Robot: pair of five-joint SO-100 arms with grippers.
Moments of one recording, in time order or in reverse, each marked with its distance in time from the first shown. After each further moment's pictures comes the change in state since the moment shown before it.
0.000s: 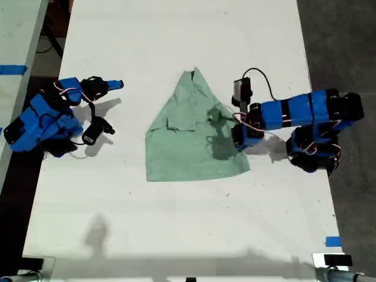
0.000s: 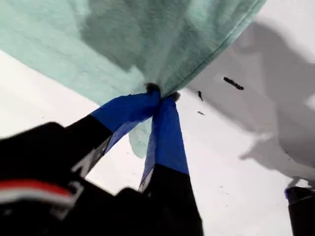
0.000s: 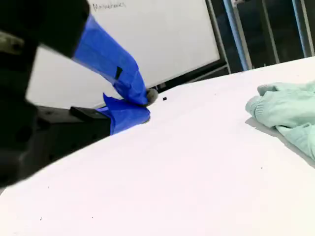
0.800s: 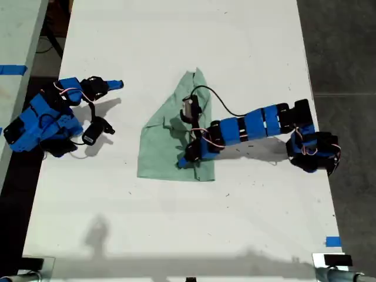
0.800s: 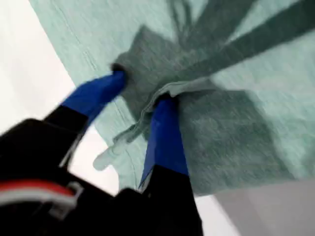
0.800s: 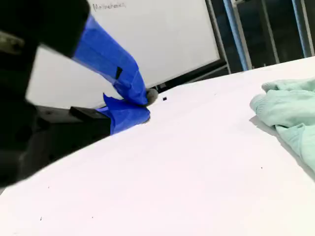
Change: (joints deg) arm 0 0.0 0.0 0.0 0.0 0.1; arm 1 -4.5 -42.2 -37.2 -23.1 -14.9
